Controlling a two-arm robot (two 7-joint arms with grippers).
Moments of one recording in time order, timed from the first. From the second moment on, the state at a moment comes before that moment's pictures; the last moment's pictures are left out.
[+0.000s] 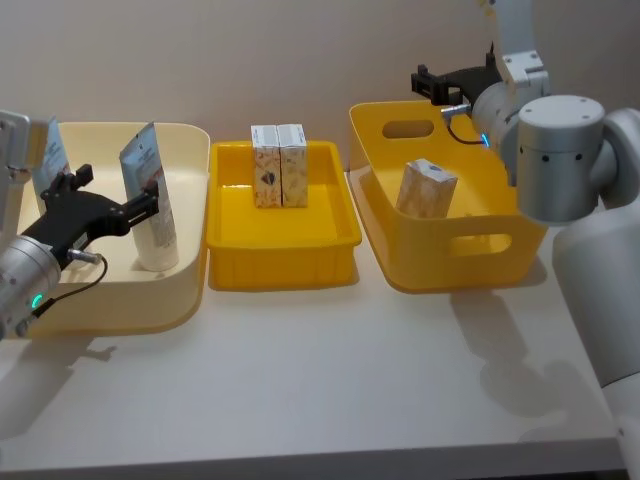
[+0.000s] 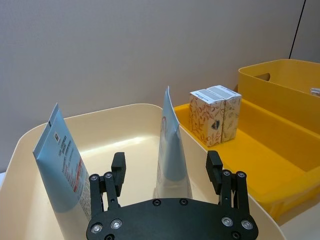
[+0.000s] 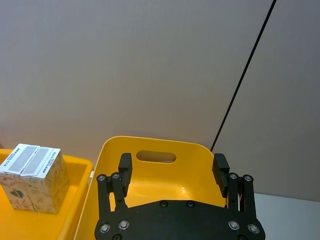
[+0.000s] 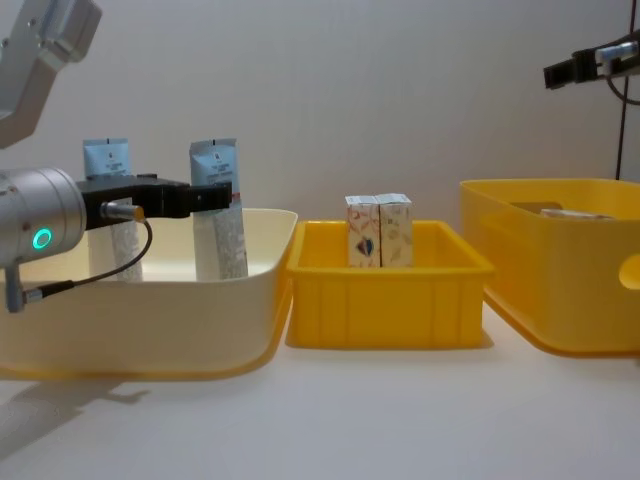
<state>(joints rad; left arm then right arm) -0.47 0.30 0.32 -1.35 -0.37 0.15 -0.20 0.72 0.13 -0.20 -1.31 0.03 0.60 -0.07</state>
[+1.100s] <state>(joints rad) -0.61 0.25 0.34 -1.12 -0.34 0.10 -0.32 0.72 0.13 -0.20 -1.31 0.03 0.60 -0.07</state>
